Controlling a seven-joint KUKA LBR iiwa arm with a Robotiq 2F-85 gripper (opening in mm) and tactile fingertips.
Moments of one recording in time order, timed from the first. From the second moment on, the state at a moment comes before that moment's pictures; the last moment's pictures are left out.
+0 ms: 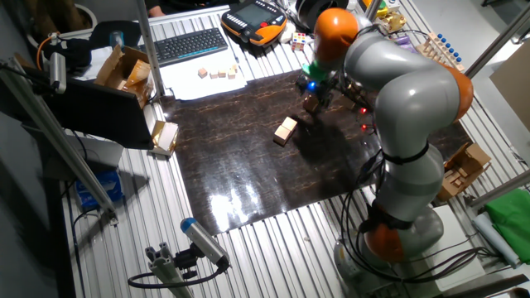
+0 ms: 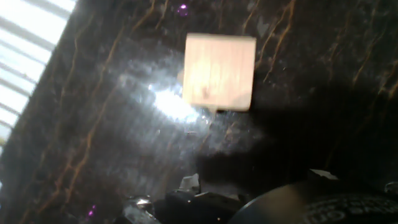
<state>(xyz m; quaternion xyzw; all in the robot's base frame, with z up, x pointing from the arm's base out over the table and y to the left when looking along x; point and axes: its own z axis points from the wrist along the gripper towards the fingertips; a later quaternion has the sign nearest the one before) 0.579 0.009 0.141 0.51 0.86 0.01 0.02</state>
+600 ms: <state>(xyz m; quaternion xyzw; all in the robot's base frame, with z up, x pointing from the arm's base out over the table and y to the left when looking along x) 0.575 0.012 0.131 0.45 0.90 0.00 0.01</state>
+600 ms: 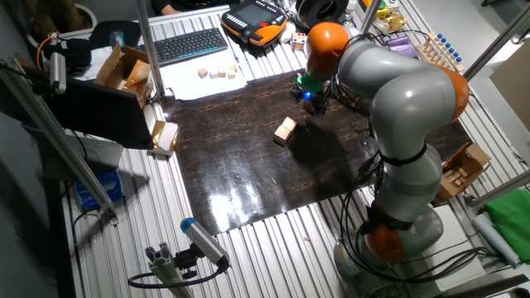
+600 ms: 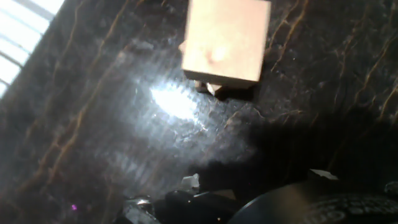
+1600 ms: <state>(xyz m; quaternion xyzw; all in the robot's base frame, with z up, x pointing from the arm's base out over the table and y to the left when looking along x) 0.579 0.046 0.101 0.40 0.92 0.02 0.01</state>
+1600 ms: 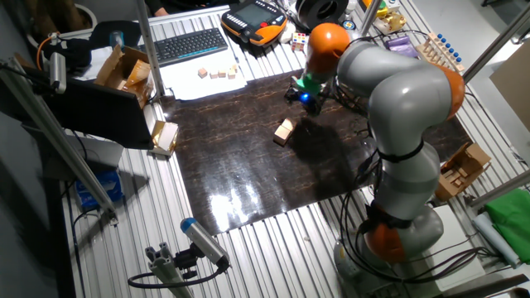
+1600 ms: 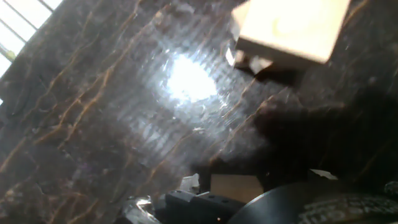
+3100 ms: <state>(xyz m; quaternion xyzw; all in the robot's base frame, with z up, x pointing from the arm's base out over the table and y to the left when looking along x) 0.566 0.062 0.050 0.39 0.92 0.04 0.02</state>
